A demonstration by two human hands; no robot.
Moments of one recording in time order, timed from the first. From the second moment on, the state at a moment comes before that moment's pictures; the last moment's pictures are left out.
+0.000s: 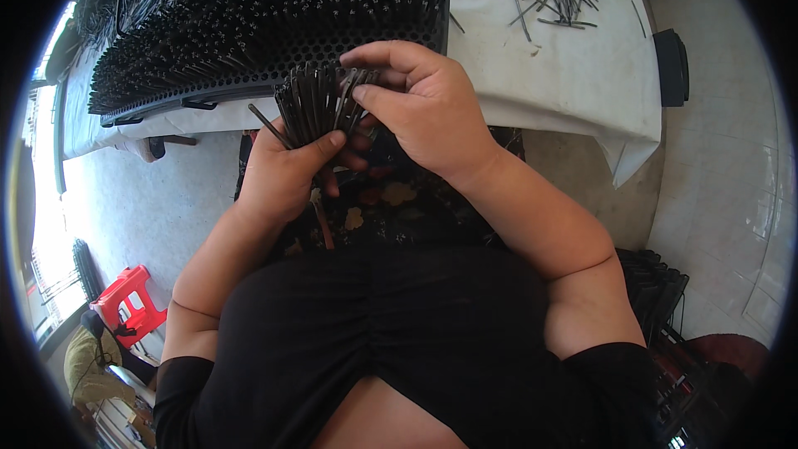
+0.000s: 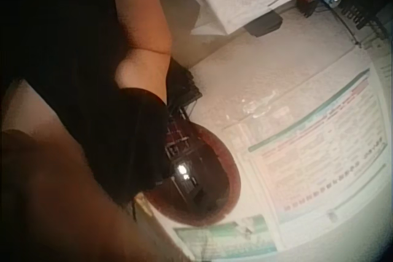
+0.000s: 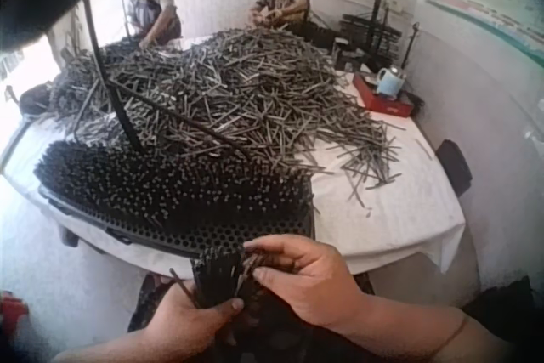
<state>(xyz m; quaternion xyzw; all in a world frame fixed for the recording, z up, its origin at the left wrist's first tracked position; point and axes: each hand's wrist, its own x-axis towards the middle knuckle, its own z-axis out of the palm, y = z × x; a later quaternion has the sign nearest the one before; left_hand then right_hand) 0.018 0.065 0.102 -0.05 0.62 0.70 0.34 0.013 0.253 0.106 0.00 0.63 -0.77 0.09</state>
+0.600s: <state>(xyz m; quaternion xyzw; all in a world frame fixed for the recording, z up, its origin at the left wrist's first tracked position) 0.019 0.058 0.092 -0.09 0.63 0.69 0.34 -0.008 0.328 0.100 -0.08 0.69 -0.65 -0.30</state>
